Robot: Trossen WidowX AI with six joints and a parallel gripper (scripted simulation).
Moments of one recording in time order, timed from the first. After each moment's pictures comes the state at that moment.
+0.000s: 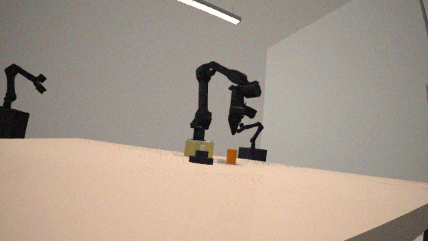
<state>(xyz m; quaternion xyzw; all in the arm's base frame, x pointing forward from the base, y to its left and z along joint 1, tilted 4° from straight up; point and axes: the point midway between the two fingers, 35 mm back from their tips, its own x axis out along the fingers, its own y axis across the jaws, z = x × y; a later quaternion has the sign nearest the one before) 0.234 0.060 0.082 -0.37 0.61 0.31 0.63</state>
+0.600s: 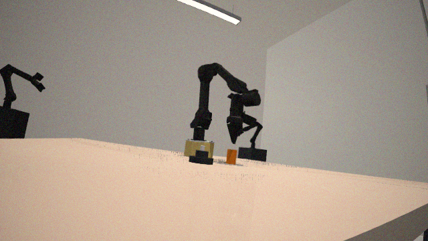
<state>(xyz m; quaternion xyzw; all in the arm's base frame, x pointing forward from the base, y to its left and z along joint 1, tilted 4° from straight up) 0.239 0.059 0.043 -0.34 0.62 0.28 0.65</state>
